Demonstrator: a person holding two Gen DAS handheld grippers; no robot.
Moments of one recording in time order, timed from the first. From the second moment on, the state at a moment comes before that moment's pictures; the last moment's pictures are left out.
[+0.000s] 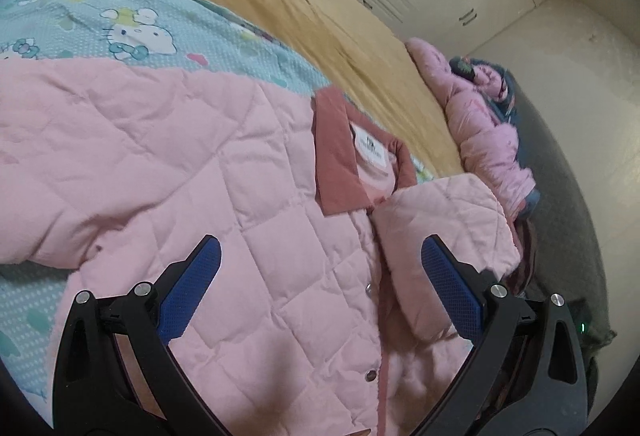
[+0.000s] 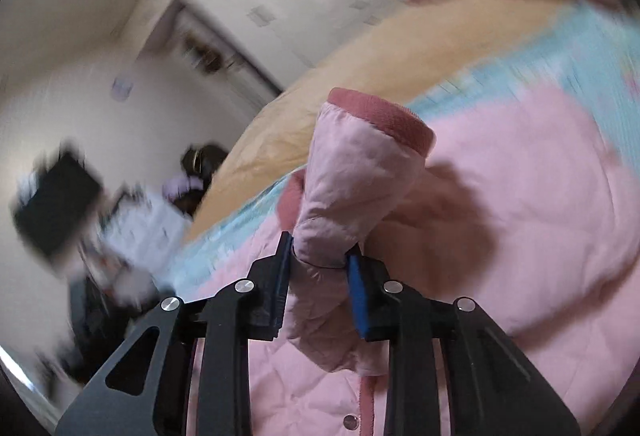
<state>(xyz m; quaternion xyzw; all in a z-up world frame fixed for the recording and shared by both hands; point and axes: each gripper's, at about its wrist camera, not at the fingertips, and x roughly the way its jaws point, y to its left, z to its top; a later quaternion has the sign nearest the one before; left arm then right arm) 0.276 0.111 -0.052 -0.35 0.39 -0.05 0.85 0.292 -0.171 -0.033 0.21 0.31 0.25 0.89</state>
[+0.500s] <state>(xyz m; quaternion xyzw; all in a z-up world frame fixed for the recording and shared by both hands) 0.275 0.149 -0.082 -0.45 0.38 -0.08 0.81 0.253 -0.063 -0.077 -0.02 0.40 0.34 0.85</state>
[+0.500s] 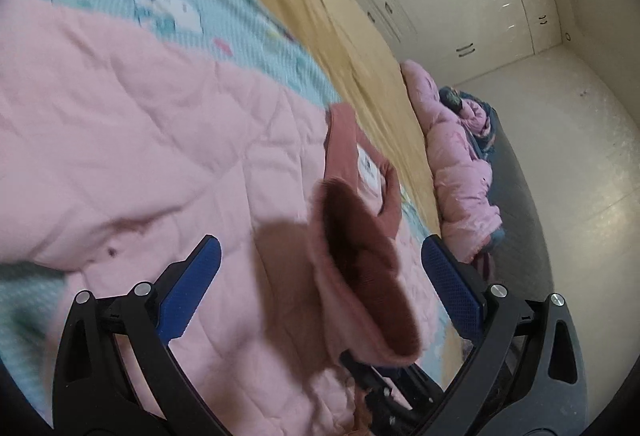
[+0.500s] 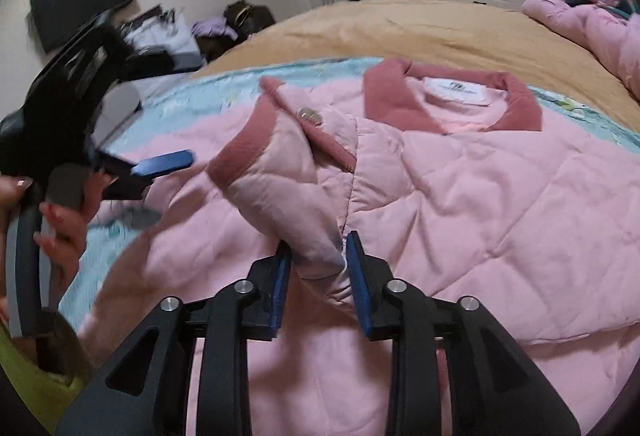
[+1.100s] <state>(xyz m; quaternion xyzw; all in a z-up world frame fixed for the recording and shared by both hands) 0.279 0.093 -0.090 -0.32 0.43 -0.07 0.84 0.261 -0.188 -0.034 0.13 0.37 0.22 0.89</state>
